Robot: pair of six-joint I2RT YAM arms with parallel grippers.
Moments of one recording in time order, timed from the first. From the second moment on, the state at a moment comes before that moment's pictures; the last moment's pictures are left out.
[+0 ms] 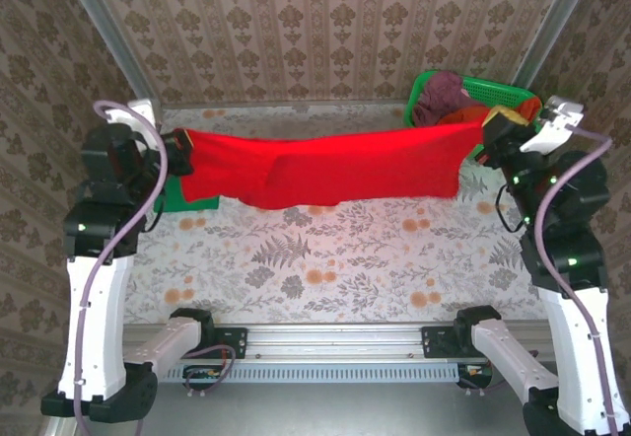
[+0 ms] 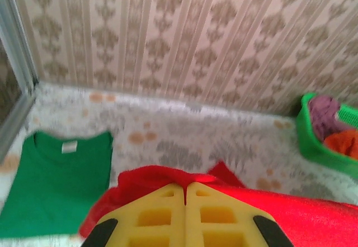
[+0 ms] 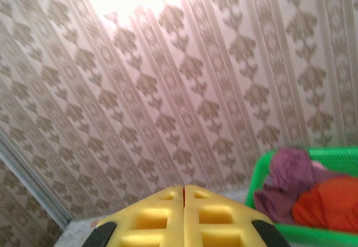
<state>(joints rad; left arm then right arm) -0.17 0.98 1.55 -0.87 0.06 -0.26 0.10 0.80 1.35 -0.44 0.03 0.36</state>
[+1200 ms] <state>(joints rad) 0.11 1.72 2.61 -0.67 0.31 -0.29 0.04 1.77 2.58 -0.48 -0.14 0.33</state>
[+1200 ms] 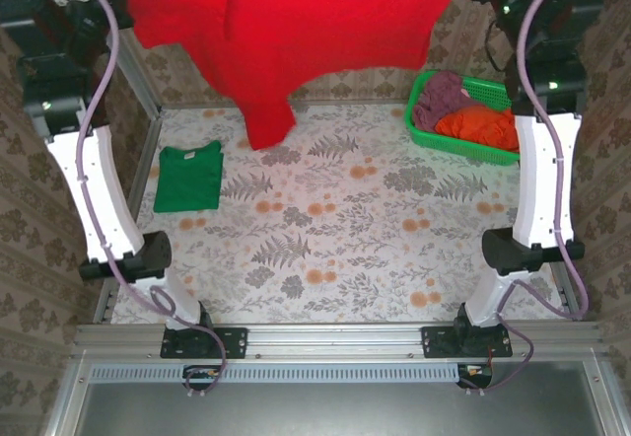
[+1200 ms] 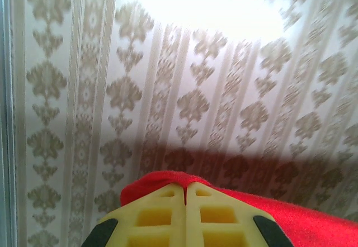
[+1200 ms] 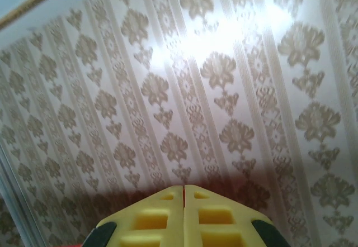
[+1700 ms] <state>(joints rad) 0.10 0.91 1.08 -0.50 0.40 -0.44 0.01 1.01 1.10 -0.42 -0.20 0.31</state>
